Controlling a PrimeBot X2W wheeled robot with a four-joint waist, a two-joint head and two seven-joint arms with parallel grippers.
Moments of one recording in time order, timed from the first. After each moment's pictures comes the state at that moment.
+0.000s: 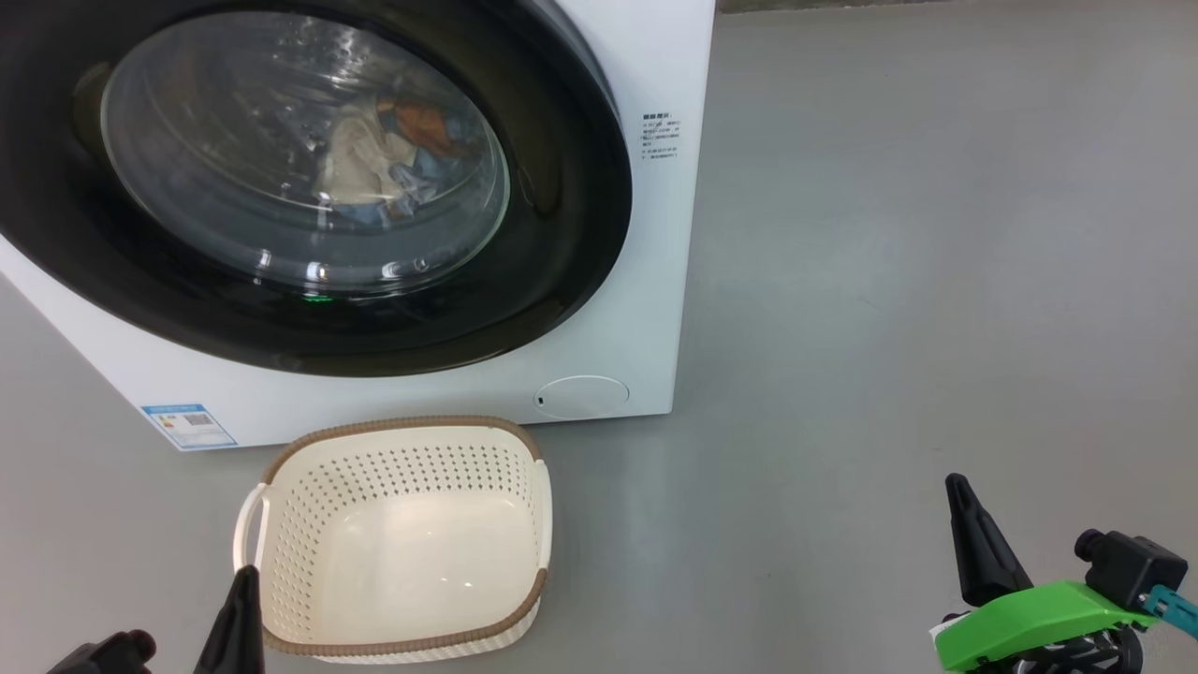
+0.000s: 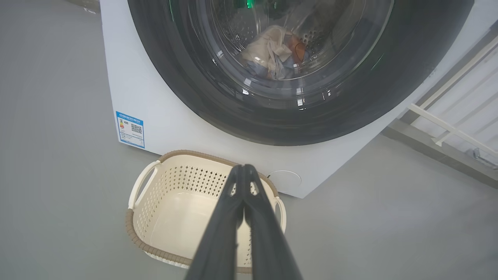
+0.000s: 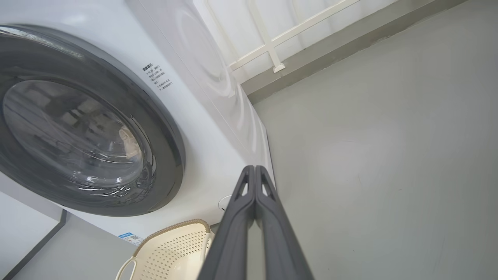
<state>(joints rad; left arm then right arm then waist) 0.00 0.13 -0.05 0.31 -0.62 -0.13 -0.20 -0.09 -0.08 0.02 0.37 0.60 0.13 -0.20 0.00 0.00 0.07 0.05</state>
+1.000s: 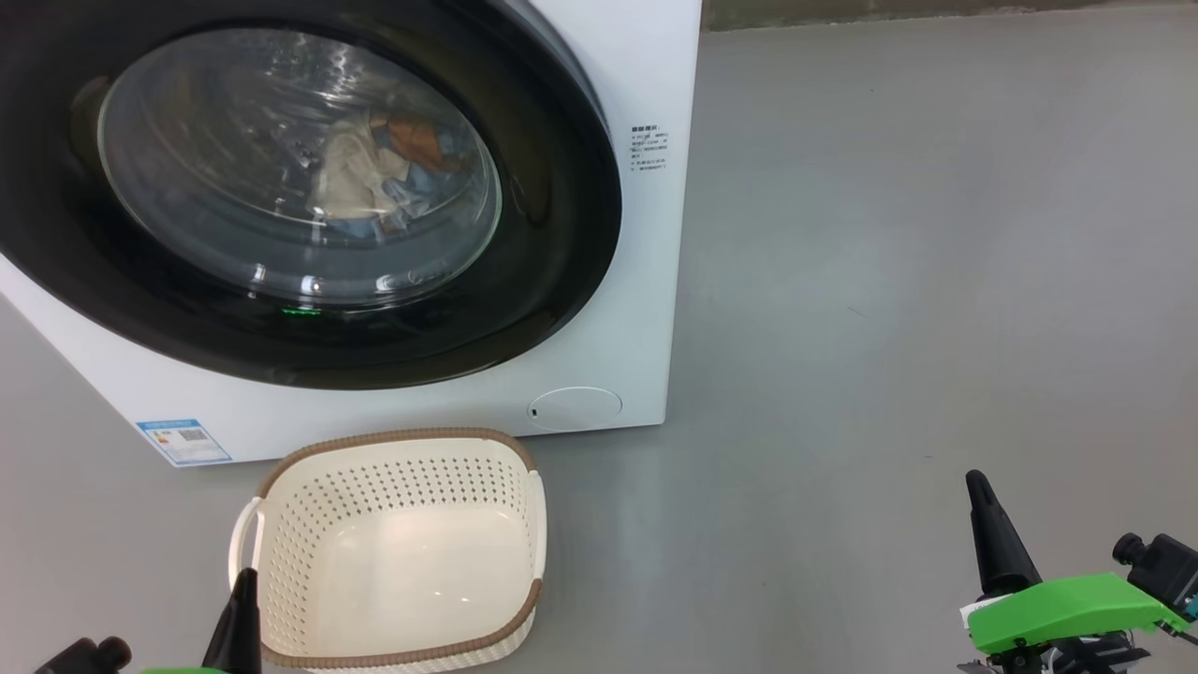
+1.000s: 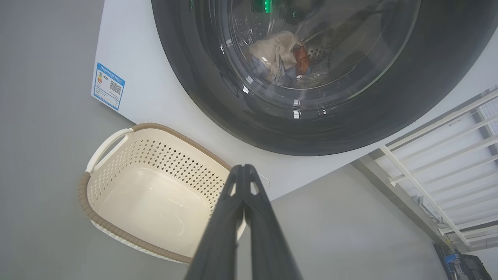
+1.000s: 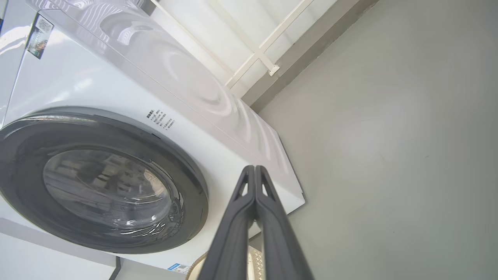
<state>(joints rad) -0.01 0.11 -0.01 0.30 -0.90 -0.13 -0.12 -0.09 -0.07 -0.02 0.35 0.88 0.13 -0.11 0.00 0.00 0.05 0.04</state>
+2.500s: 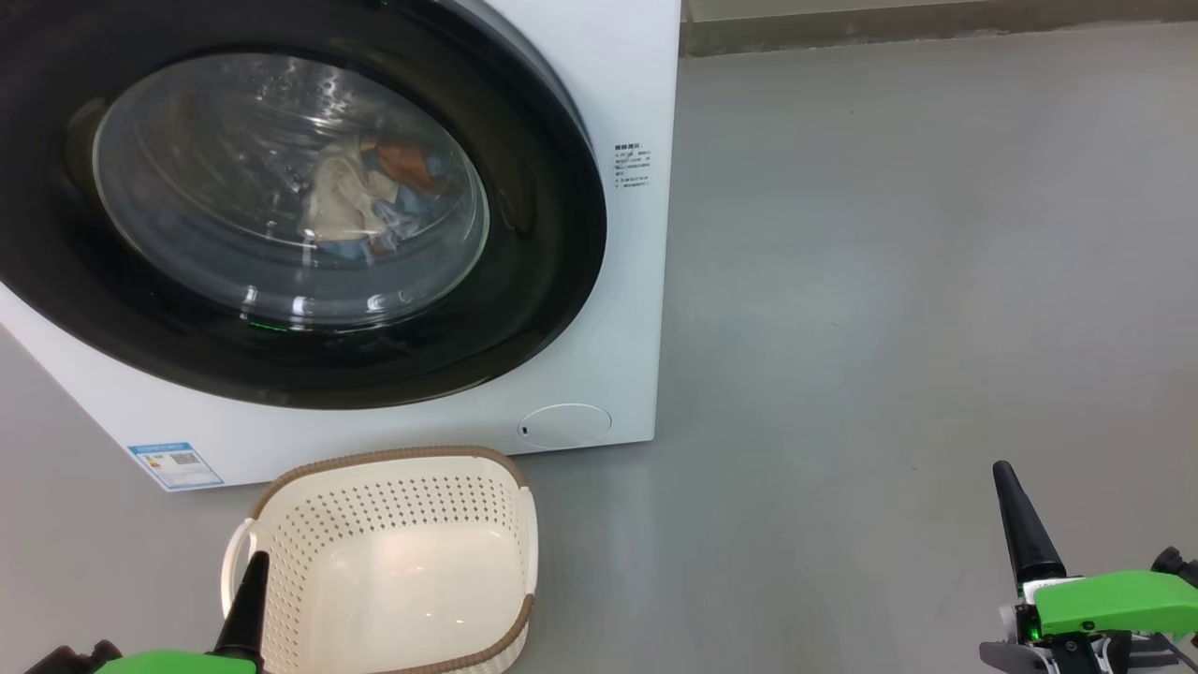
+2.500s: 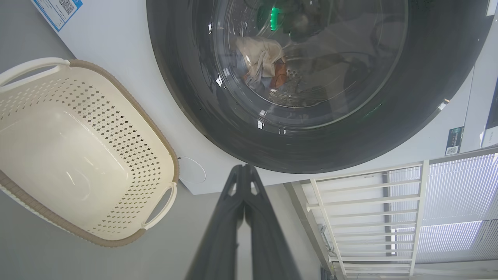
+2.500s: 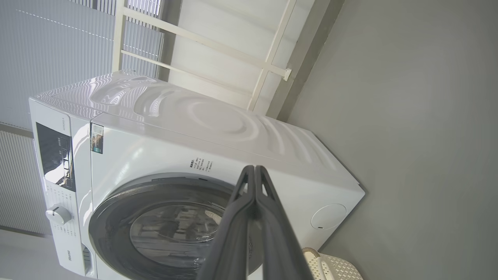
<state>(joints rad) -0.04 0.07 0.03 0.29 -1.31 -0.13 0.01 -0.09 -0.06 -0.09 0.31 1.30 0.13 0.02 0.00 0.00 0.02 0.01</state>
